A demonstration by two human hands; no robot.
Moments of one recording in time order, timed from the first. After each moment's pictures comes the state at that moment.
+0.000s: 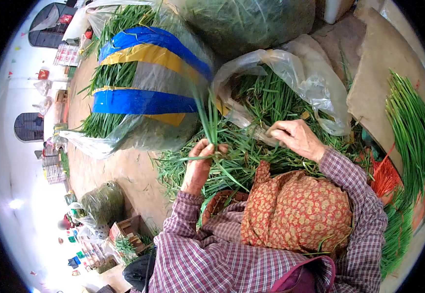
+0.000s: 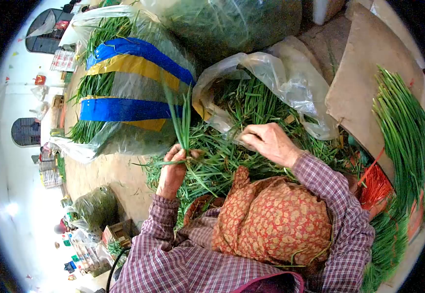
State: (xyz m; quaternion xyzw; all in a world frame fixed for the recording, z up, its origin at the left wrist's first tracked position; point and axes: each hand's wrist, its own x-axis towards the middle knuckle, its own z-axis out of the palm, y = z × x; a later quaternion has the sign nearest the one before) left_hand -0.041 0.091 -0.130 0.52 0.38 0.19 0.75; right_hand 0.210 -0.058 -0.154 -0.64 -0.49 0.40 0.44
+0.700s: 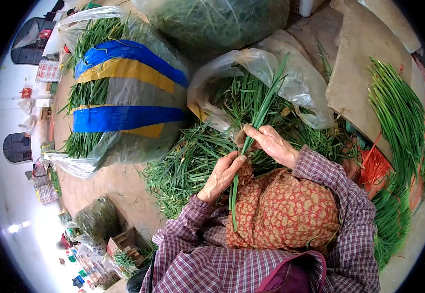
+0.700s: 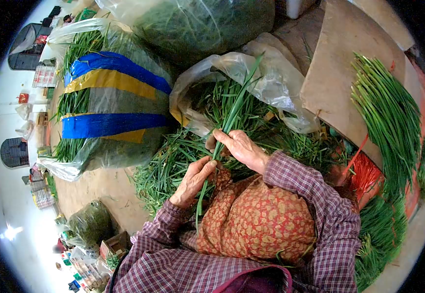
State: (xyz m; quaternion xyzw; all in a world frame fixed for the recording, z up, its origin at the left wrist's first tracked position) left_hand 0.023 0.034 -0.148 0.70 0.31 -0.08 0.65; right_hand 0.192 -0.057 -0.184 -0.50 -0.25 0.59 0.58
